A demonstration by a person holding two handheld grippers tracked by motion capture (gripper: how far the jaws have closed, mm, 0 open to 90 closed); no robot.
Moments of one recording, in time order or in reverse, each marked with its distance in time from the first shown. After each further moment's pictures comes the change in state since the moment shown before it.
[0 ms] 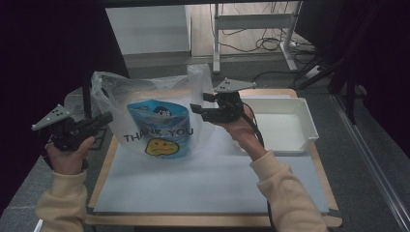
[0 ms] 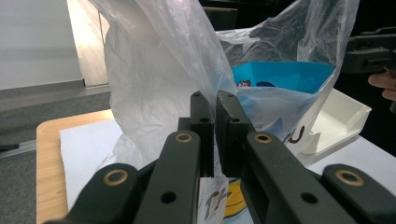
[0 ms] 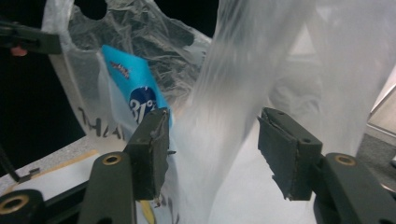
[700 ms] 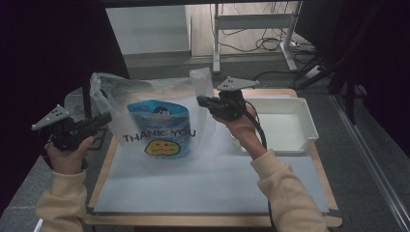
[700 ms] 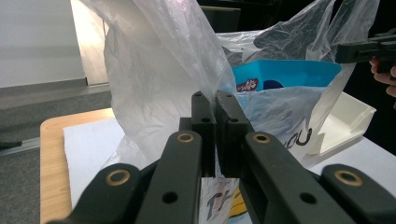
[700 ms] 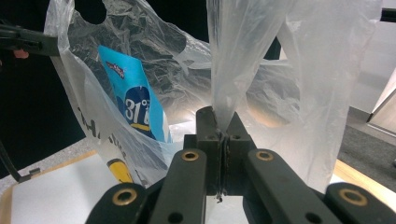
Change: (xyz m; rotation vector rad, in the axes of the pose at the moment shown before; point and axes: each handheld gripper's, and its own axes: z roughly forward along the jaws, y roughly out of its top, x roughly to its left) left arm 0.006 -0.003 0.002 0.006 0.011 -0.010; right arm -0.008 -0.002 -0.002 -0.006 0.008 0.000
